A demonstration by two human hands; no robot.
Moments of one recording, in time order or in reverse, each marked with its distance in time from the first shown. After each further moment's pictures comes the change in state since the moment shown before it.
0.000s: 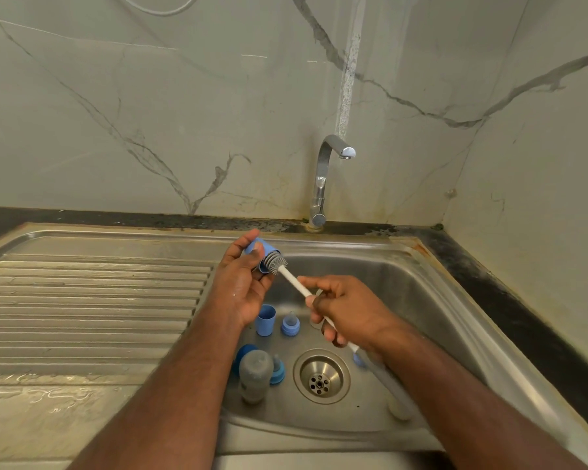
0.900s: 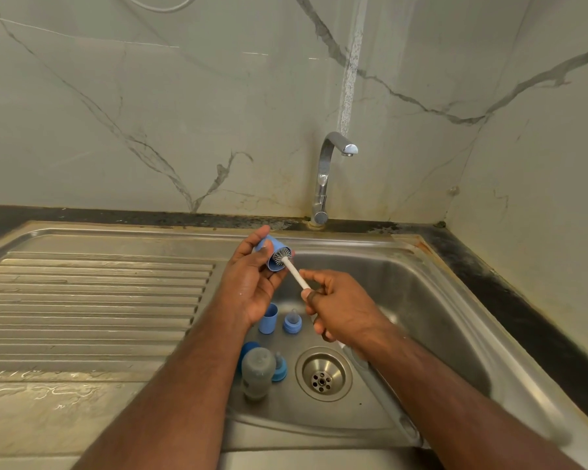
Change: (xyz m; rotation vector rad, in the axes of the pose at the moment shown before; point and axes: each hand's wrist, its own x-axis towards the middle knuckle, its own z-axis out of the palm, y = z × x) left_hand -0.001 -0.004 0.004 -0.027 -0.069 -0.034; right_hand 0.009 -0.004 0.017 -0.023 0.085 0.012
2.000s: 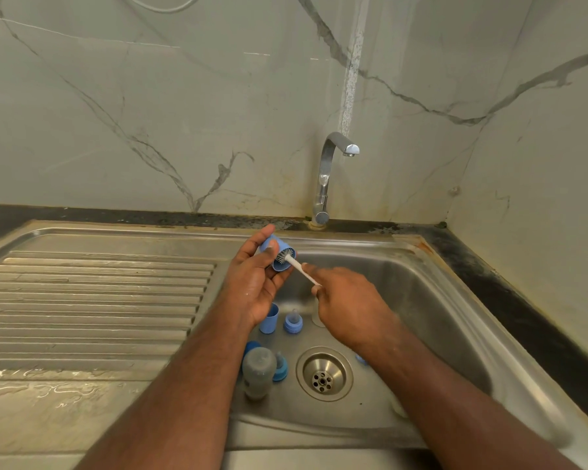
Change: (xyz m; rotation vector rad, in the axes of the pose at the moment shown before) left_hand 0.001 -0.001 0.000 0.046 0.005 0.031; right_hand 0.006 0.004 -0.010 -0.699 0.127 -0.271
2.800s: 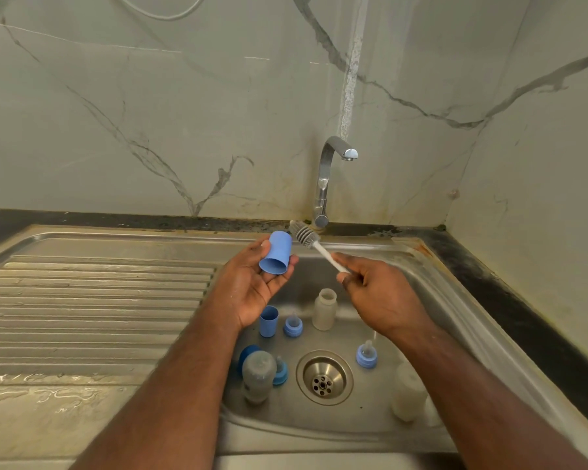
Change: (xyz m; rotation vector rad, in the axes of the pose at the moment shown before) left_hand -0.004 0.015 -0.008 -0.119 -0.051 -0.138; right_hand -0.007 0.027 -0.027 0.323 0.094 0.123
